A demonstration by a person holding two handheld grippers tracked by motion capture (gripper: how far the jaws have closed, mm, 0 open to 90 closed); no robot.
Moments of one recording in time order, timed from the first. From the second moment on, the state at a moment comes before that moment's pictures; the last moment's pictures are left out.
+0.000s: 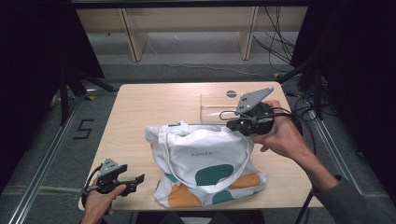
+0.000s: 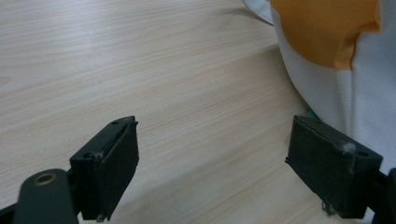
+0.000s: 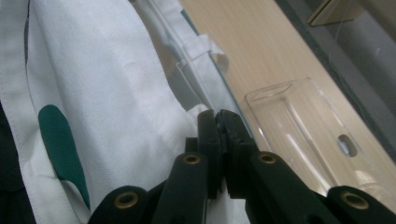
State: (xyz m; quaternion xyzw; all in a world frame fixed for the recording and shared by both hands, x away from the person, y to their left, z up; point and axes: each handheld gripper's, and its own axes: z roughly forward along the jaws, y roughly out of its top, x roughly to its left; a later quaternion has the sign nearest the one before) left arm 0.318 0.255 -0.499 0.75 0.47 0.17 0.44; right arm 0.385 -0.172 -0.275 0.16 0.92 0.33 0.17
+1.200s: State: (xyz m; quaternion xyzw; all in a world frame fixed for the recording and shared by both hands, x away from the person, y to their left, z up) left arm 0.306 0.251 -0.471 0.74 0.43 0.12 0.50; right arm 0.302 -0.210 -0.274 0.10 0.88 0.43 0.17
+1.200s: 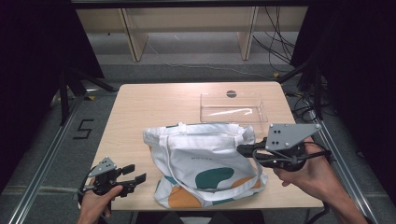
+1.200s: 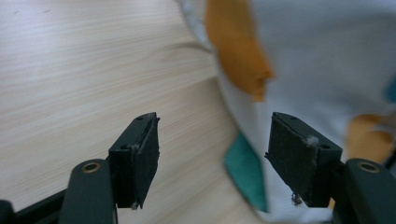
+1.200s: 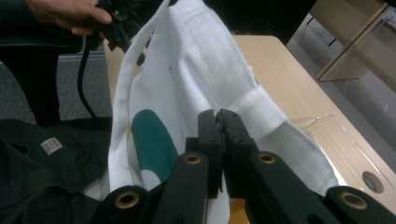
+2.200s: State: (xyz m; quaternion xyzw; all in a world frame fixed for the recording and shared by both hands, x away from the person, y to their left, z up) left arm 0.297 0.170 -0.361 0.79 0.24 0.09 0.56; right arm 0.302 -0.207 -0.316 0.10 0.89 0.42 0.13
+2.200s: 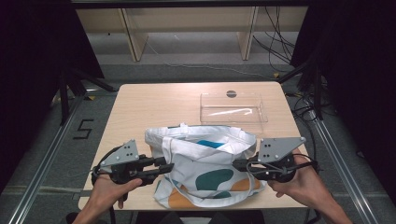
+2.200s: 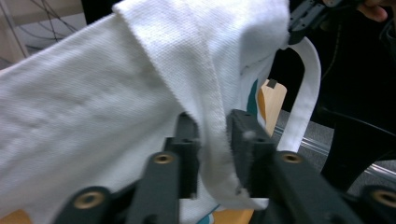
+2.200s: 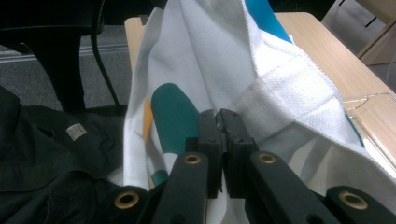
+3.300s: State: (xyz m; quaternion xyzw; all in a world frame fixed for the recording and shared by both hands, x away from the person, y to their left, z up) left arm 0.292 0.163 -0.441 0.84 0.24 0.09 0.47; right arm 0.285 -0.198 -0.346 0.09 0.90 0.41 0.11
